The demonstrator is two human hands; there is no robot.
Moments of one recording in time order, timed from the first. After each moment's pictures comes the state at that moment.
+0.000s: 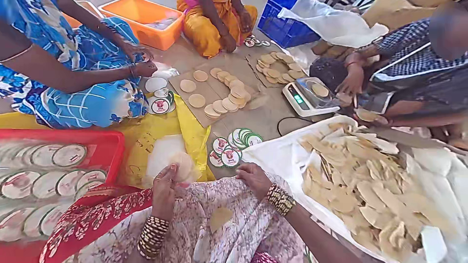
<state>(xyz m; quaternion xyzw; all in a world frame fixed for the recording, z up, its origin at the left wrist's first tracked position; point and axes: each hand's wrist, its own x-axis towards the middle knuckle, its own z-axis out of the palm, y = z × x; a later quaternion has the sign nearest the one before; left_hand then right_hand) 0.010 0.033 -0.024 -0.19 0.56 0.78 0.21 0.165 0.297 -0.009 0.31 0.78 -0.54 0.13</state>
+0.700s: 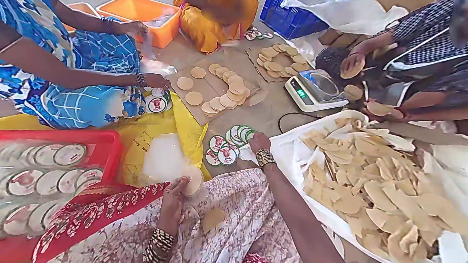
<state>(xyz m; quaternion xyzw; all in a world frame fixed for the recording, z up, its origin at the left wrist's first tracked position) 0.064 0.047 -0.043 -0.19 0.57 0.75 0.28 0.092 0.404 -0.037 0.47 0.86 -0.15 0.14</state>
